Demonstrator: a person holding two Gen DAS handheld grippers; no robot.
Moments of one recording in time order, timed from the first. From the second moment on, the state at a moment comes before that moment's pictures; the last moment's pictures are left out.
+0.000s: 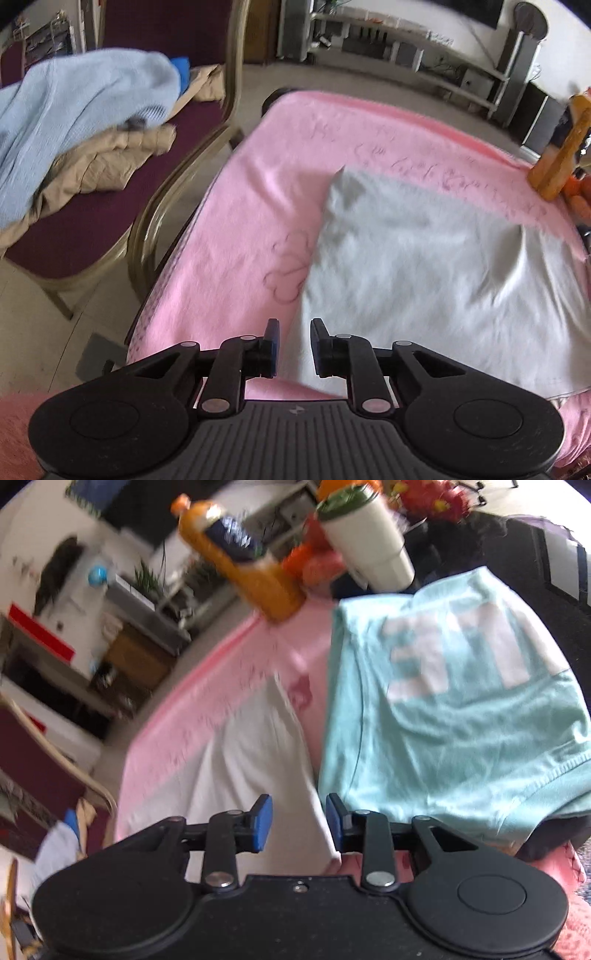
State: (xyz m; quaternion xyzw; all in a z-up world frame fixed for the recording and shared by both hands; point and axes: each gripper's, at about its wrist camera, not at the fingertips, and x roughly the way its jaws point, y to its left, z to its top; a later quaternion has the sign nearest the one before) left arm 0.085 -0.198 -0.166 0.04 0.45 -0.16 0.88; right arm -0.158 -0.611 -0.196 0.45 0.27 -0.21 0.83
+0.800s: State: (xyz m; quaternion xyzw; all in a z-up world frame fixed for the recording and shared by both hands) left arm 0.247 -0.267 -0.183 0.00 0.50 -0.16 0.85; right arm 0.022 -0.665 -0.194 0.40 0.27 -0.22 0.85
